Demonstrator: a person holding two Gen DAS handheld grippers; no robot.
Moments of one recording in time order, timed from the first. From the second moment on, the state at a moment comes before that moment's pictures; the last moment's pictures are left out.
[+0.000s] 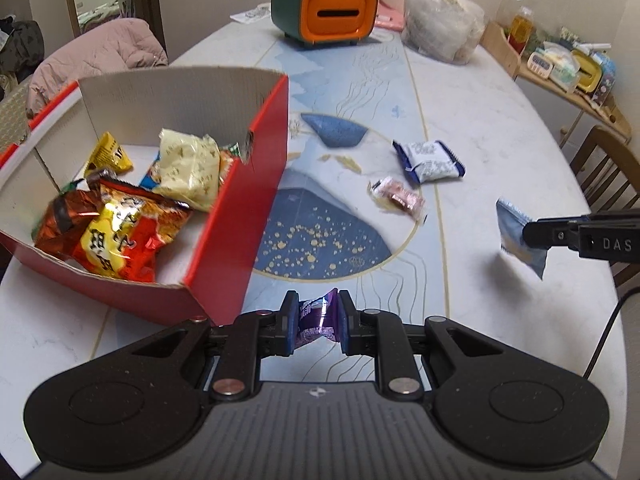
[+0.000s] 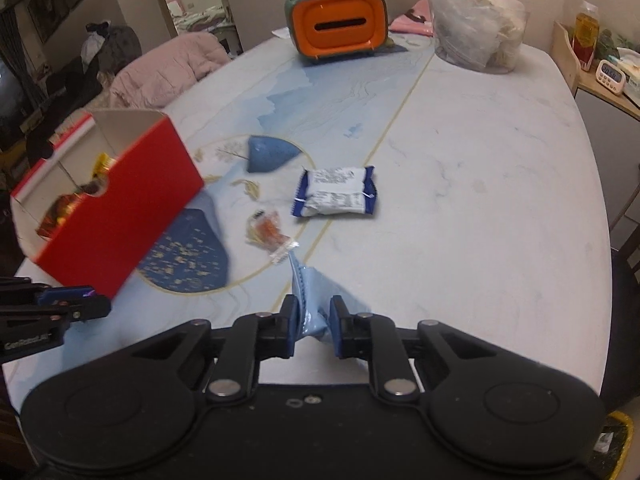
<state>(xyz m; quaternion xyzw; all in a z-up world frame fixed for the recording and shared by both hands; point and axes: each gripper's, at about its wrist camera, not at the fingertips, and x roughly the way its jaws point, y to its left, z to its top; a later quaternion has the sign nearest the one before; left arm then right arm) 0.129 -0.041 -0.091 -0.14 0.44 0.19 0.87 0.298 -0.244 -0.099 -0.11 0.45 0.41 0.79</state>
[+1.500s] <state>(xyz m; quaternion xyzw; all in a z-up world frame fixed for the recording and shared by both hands) 0.070 0.184 -0.010 -0.12 0.39 0.20 0.89 0.195 -0.014 -0.003 -0.10 0.36 0.48 0.79</state>
